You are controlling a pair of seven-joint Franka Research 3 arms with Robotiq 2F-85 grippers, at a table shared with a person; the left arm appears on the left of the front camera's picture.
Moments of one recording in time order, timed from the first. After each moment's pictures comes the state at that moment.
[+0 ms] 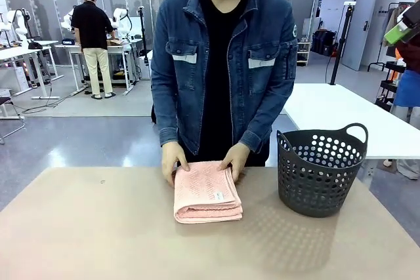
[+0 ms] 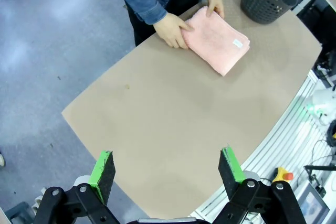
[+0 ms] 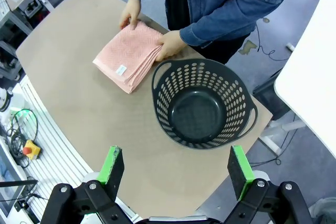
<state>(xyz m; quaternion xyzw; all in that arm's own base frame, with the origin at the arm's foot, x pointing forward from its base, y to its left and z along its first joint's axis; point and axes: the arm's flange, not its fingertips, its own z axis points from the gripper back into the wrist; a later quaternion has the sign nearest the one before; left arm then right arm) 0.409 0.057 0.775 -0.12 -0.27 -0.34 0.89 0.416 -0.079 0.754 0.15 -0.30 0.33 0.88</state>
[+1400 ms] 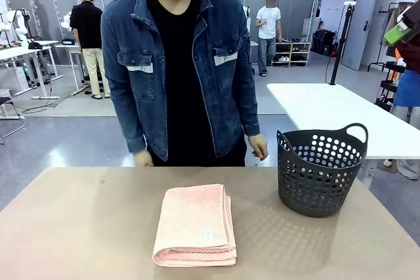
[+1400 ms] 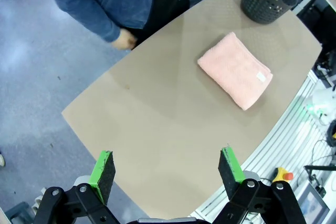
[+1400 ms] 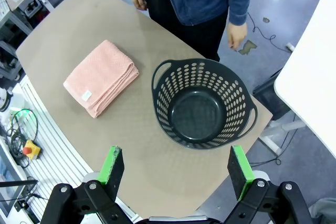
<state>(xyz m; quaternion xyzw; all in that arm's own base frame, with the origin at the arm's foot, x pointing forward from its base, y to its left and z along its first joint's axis) 0.409 0.057 0.775 -0.12 -0.27 -0.34 0.89 0.416 -0.079 0.754 0.15 -0.30 0.33 0.88</state>
